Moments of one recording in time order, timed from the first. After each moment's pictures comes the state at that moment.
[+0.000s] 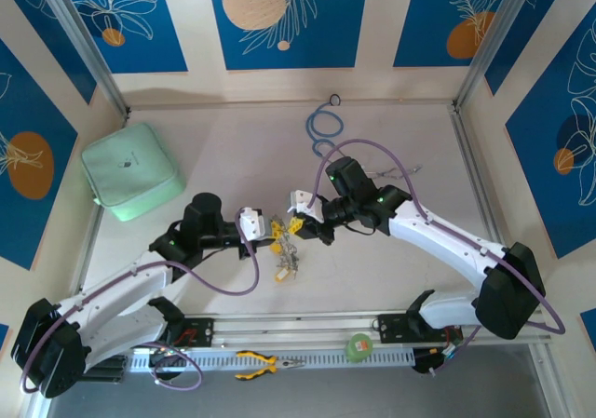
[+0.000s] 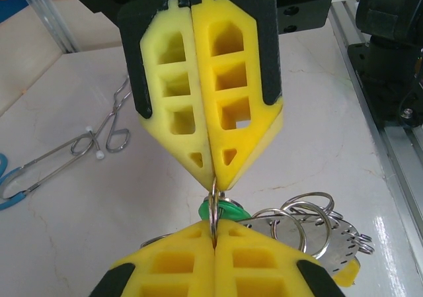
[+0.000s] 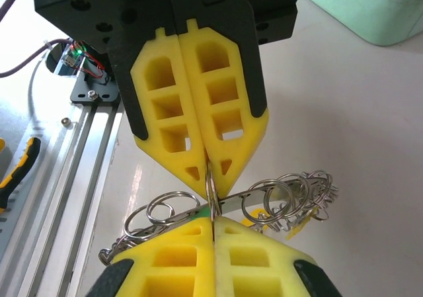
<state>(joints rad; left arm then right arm) -0.66 0.96 0.53 0.03 0.64 0.48 0.73 1.30 1.00 -0.51 -0.70 -0.59</state>
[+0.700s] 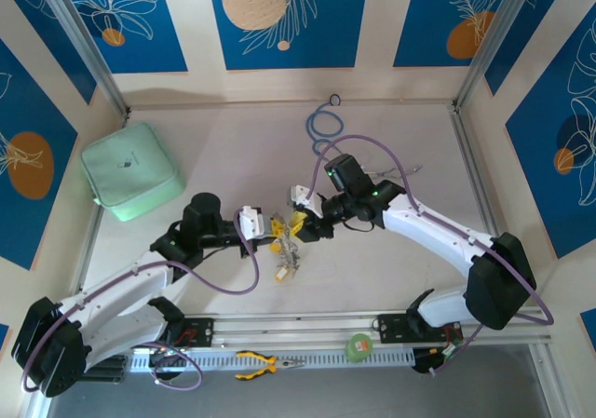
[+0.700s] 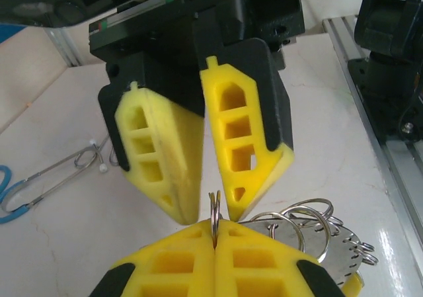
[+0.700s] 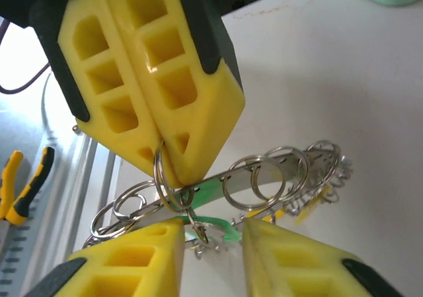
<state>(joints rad) -0.66 0.97 0.52 0.11 0.66 0.44 0.69 1.36 1.01 -0.51 -0.76 -0.52</state>
